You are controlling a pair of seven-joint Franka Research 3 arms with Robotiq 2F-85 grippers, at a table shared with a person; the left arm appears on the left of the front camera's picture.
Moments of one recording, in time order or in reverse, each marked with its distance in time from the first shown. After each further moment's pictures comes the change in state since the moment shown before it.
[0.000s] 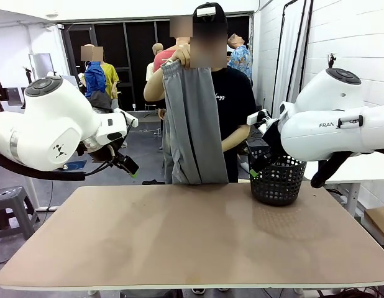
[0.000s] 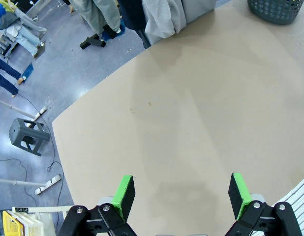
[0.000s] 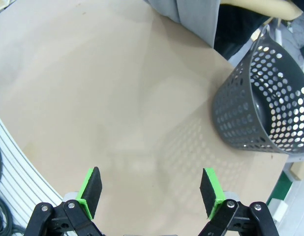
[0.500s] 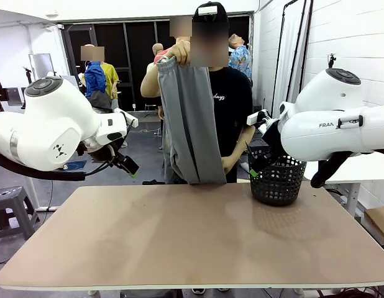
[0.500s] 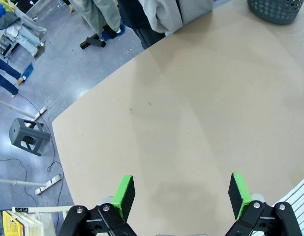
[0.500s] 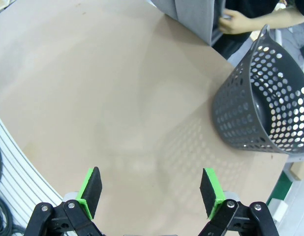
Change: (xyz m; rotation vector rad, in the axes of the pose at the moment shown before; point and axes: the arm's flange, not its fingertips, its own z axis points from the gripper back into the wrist) left arm 0.000 0.000 0.000 0.000 0.000 0.000; right arm 0.000 0.000 0.000 0.000 0.000 0.000
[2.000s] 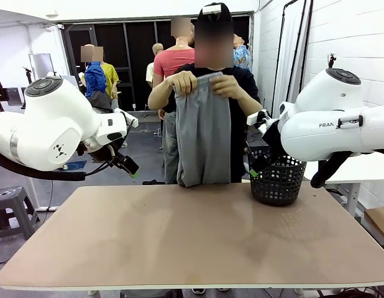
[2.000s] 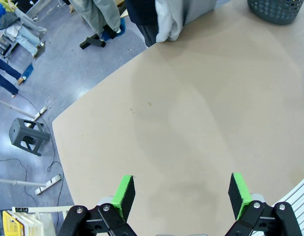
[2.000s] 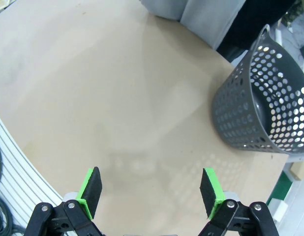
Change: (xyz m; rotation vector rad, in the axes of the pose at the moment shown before) left arm 0.000 0.000 0.000 0.000 0.000 0.000; right arm 0.000 0.000 0.000 0.000 0.000 0.000
